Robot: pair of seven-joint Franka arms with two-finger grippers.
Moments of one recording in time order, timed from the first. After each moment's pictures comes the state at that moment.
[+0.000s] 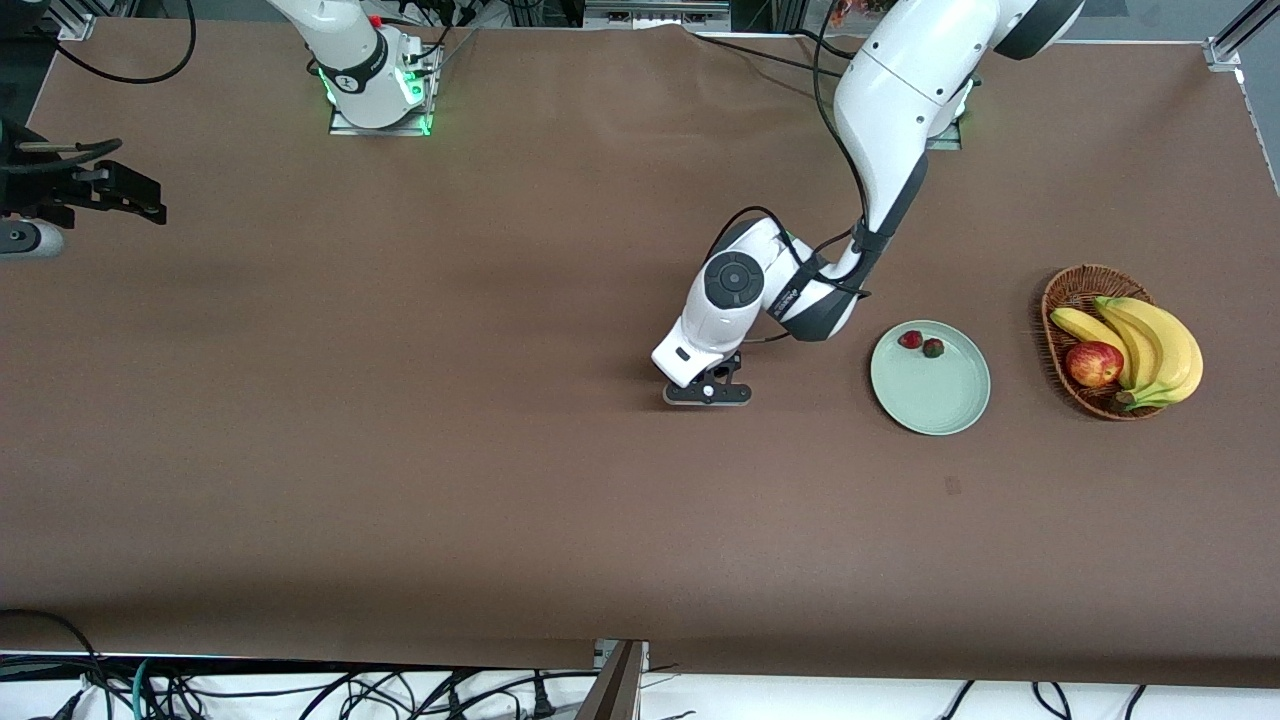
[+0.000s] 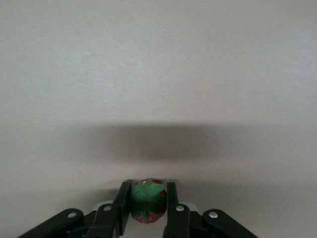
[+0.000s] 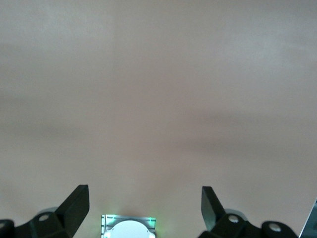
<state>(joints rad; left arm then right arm) -0.46 0.78 -0.20 -1.61 0.11 2.43 -0.72 -0.02 0.03 0.01 -1.54 -0.07 1.44 -0.11</state>
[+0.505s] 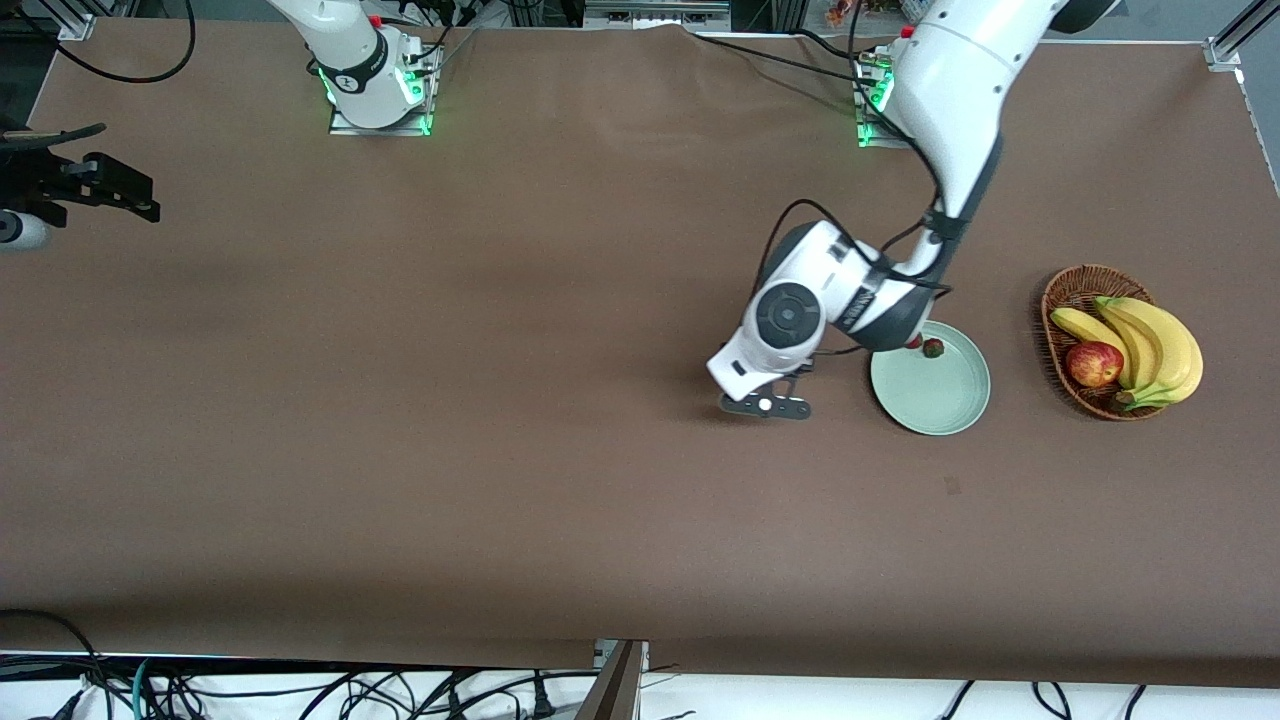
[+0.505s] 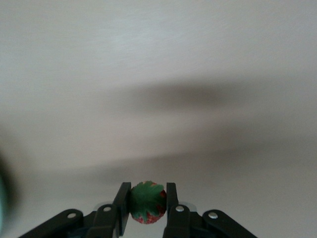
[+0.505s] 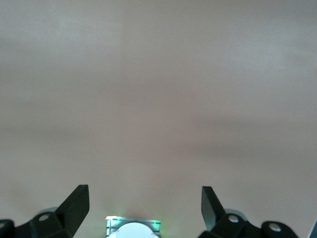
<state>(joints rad) -0.32 0.65 -0.20 -1.59 0.11 2.00 -0.38 -0.02 0.03 0.01 -1.53 -0.03 1.42 -0.11</state>
